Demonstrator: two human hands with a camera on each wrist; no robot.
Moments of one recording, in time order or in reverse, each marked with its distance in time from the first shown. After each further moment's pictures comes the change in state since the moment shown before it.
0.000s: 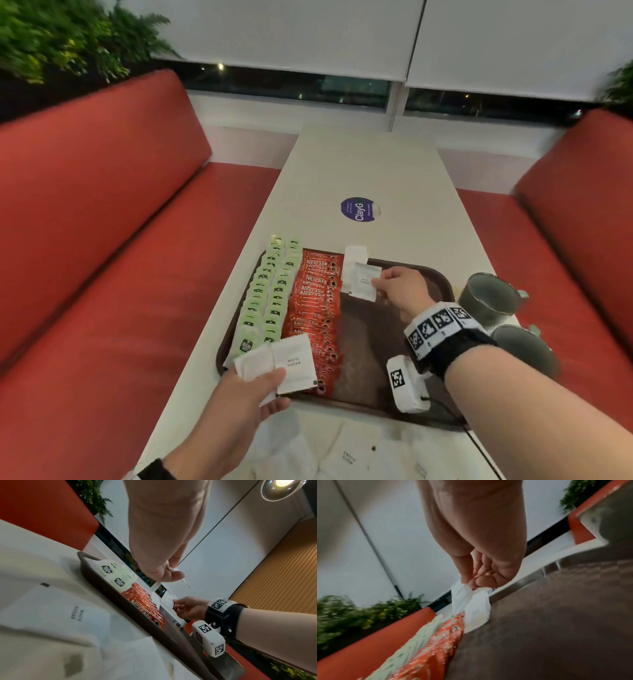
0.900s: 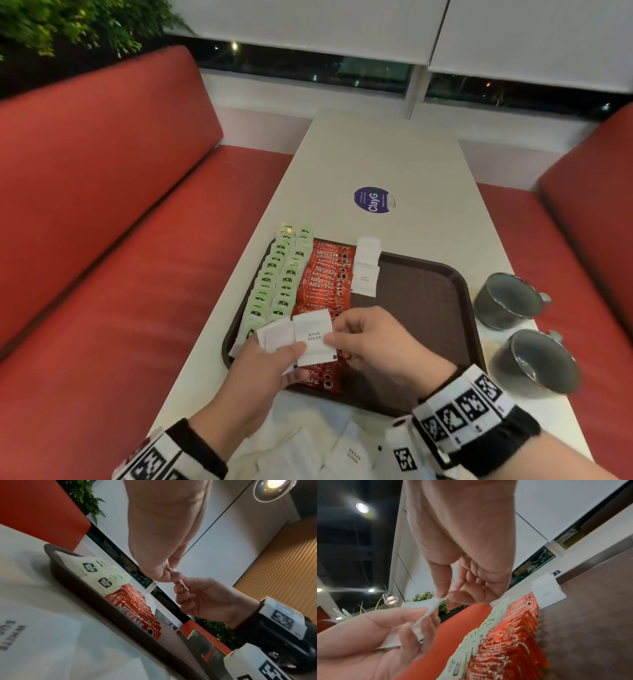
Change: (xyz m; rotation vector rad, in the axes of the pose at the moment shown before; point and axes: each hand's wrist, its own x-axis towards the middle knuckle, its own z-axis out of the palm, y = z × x) left_hand 0.018 0.009 0.018 0.010 -0.021 0.027; right_hand -0.108 -0.008 0.023 -0.061 -0.593 -0.160
